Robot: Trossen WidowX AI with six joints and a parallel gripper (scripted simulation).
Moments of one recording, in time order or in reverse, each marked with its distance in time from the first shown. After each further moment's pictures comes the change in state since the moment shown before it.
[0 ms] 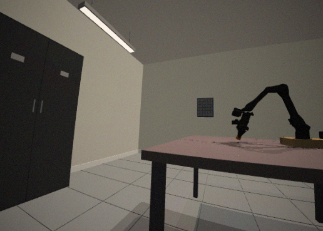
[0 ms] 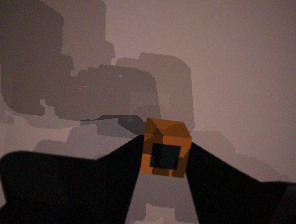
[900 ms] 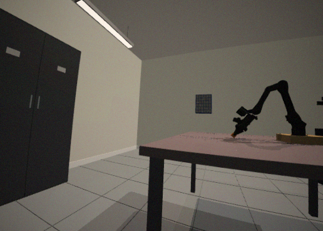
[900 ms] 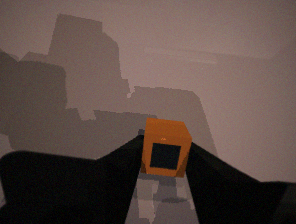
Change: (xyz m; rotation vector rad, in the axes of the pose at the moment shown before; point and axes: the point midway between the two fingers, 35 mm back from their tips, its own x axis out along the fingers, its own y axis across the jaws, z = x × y) arm 0.017 -0.001 -0.001 -0.007 -0.349 -0.002
